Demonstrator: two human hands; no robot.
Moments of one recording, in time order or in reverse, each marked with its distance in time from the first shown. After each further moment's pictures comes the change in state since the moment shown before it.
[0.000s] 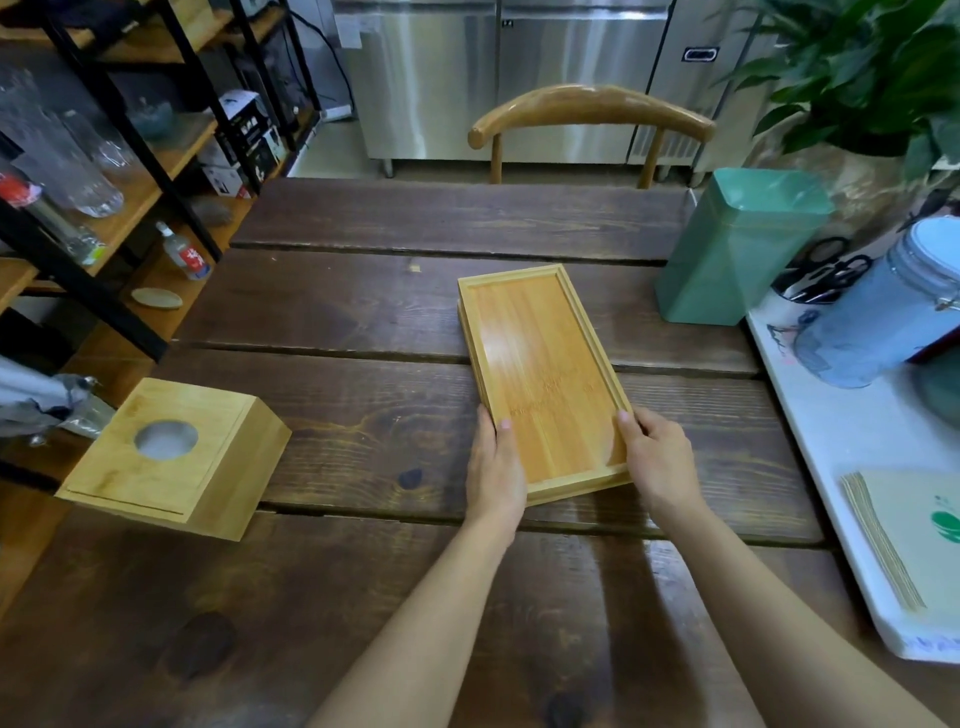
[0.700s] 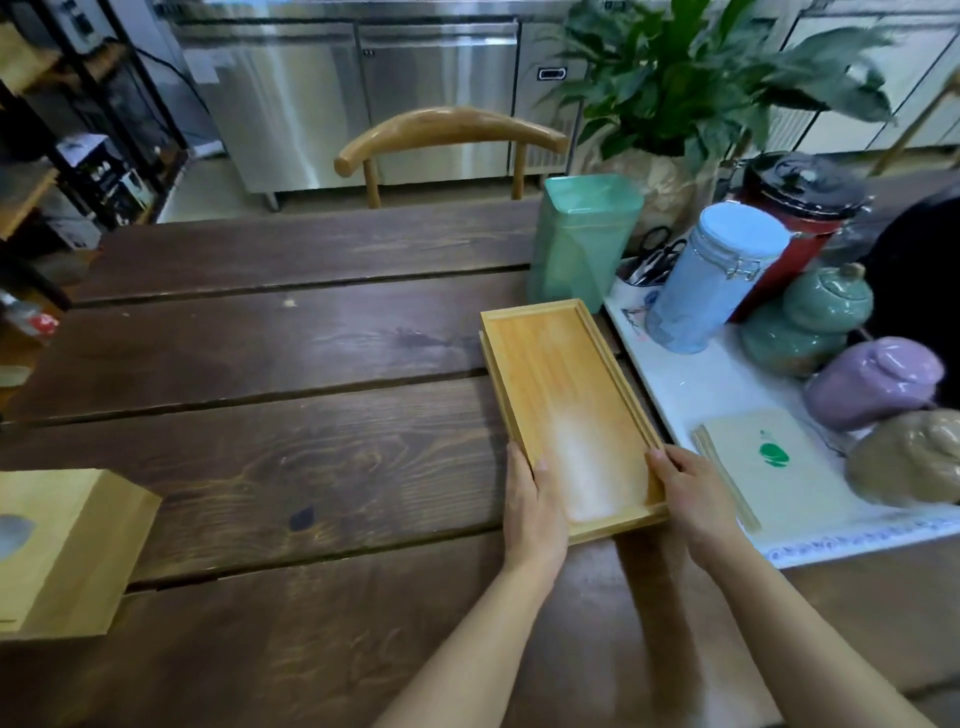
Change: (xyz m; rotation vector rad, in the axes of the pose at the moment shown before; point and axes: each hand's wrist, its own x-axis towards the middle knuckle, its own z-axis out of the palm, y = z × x) left_hand -0.063 -0.010 0.111 0.036 -0.286 0.061; right_hand -0.039 0.068 -0.116 -0.019 0.223 0.190
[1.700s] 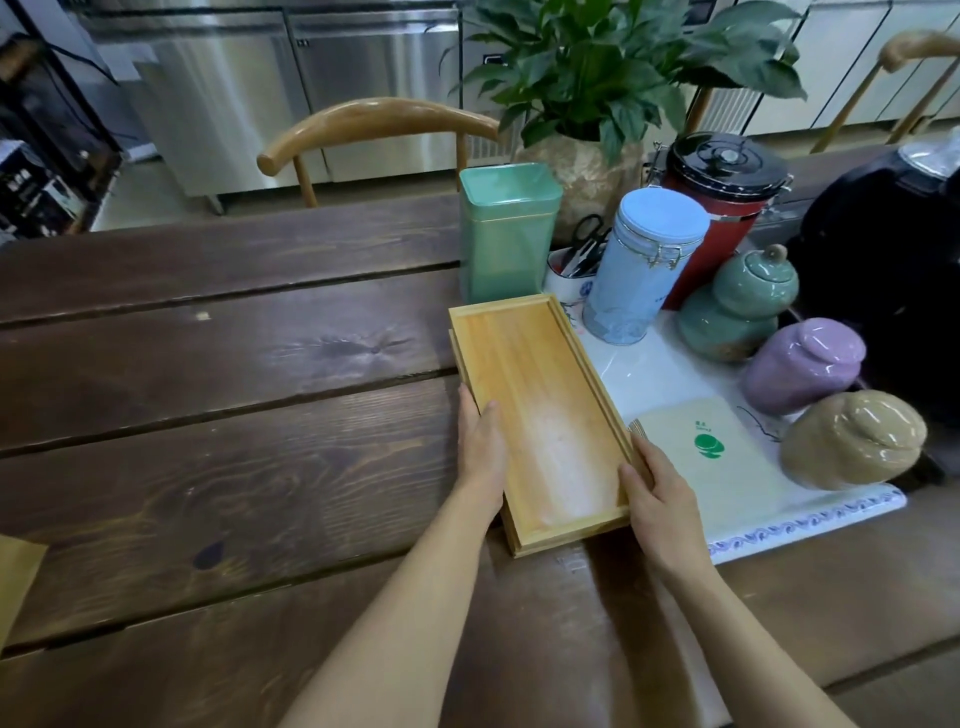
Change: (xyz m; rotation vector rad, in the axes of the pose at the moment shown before) left_hand 0.074 0.025 0.041 -0.228 -0.015 -0.024; right_hand 0.001 0.031 -0.026 0.094 0.045 -0.075
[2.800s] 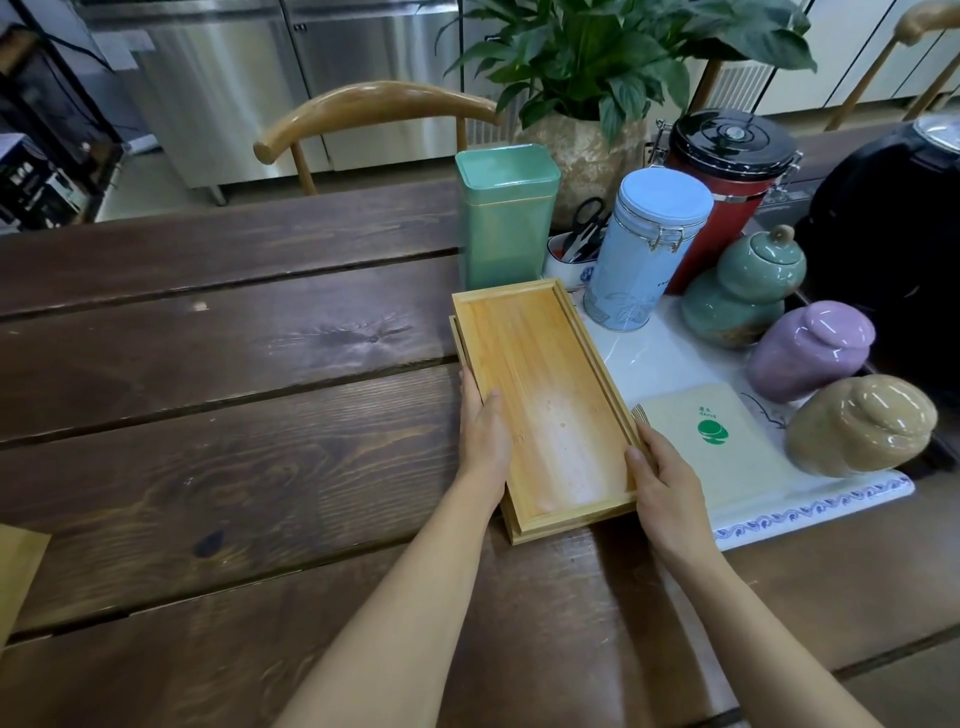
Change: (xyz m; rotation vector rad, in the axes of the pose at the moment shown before) left_hand 0.000 -0.002 0.004 0.022 0.017 0.048; right_hand 0.005 0.007 -0.002 0.038 -0.019 0.022
